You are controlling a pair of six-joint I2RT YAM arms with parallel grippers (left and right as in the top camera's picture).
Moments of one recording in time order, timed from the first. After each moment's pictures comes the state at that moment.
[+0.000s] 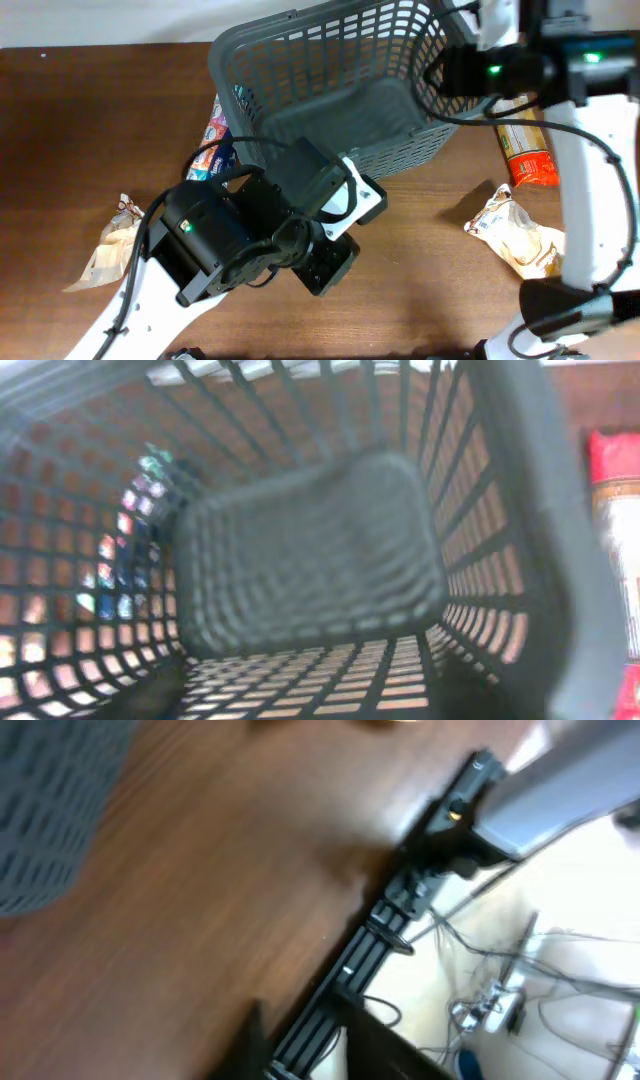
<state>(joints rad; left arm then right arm) -0.86 1.46 1.95 -1.59 0.26 -0.10 0.10 1.80 2.16 -1.32 -0.27 0.09</state>
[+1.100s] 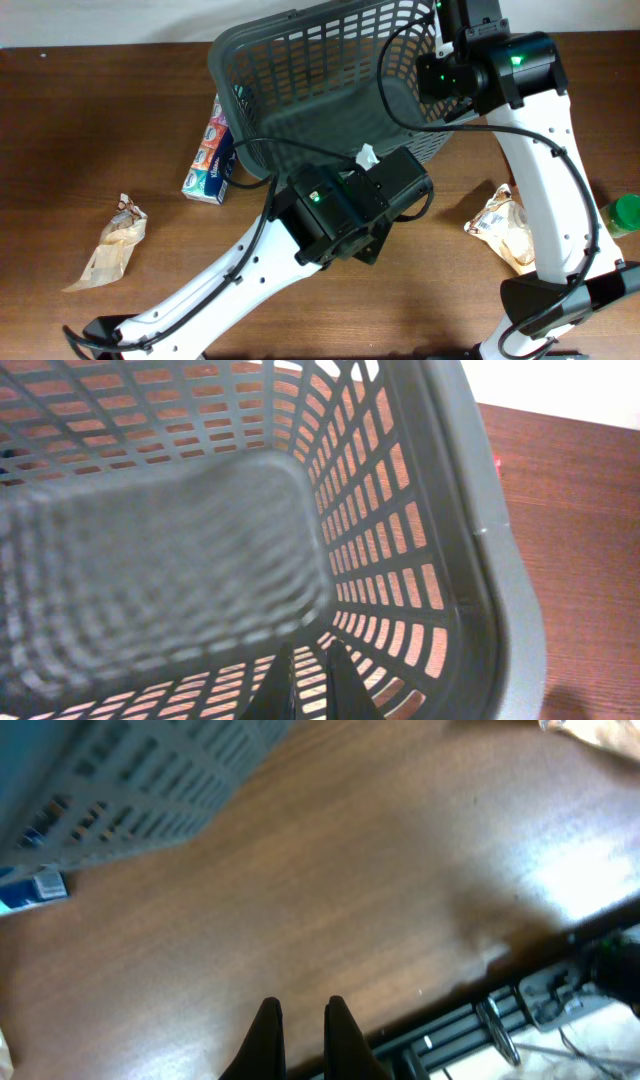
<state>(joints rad) -0.99 1.68 1.95 -1.56 -0.18 -0.49 0.28 1.85 2.16 -1.28 0.21 0.08</state>
